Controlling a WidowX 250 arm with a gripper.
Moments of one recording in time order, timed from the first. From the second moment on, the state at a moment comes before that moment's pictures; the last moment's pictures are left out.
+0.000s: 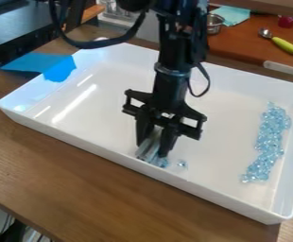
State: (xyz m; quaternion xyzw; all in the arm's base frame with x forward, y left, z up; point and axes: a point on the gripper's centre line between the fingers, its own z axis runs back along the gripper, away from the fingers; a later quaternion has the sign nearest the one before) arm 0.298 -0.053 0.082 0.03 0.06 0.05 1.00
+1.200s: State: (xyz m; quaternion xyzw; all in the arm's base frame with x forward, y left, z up) arm 0.345 -0.157 0.082 0.01 0.06 0.07 1.00
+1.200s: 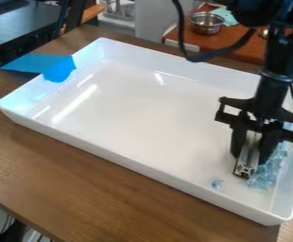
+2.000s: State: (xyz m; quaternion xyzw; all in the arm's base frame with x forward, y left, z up) arm 0.338 0.014 0.112 0.01 0.02 0.10 1.00
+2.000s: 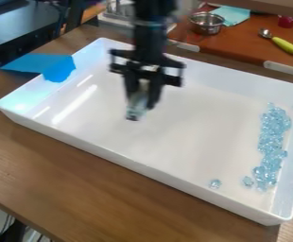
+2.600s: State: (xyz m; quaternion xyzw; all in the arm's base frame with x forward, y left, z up) arm 0.325 0.121 0.091 0.02 -0.04 0.06 1.00
